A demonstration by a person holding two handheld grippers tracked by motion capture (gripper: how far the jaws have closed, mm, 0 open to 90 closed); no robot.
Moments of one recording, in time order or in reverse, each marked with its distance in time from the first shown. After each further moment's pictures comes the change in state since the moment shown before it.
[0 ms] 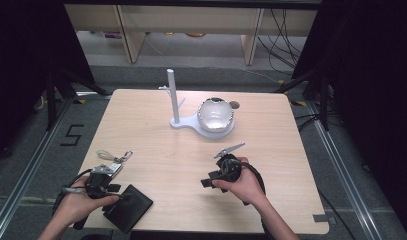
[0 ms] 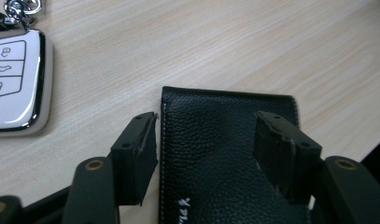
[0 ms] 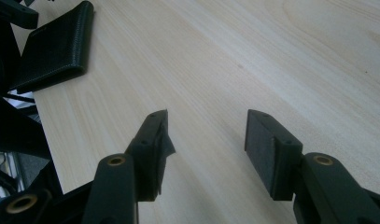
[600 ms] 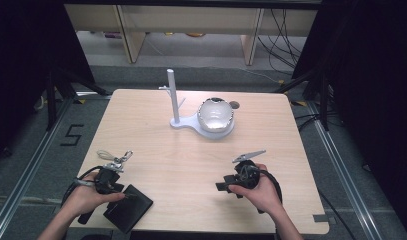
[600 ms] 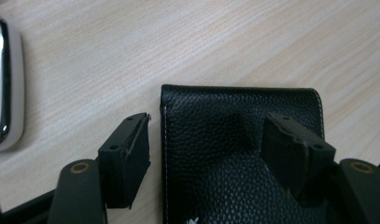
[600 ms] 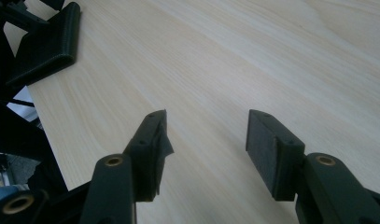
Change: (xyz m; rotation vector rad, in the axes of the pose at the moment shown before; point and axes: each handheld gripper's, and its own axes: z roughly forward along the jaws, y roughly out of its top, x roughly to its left) left arm 0.005 0.011 0.018 0.090 -0.022 0.010; right arm -0.013 -0.039 -0.035 -0.059 -0.032 0.068
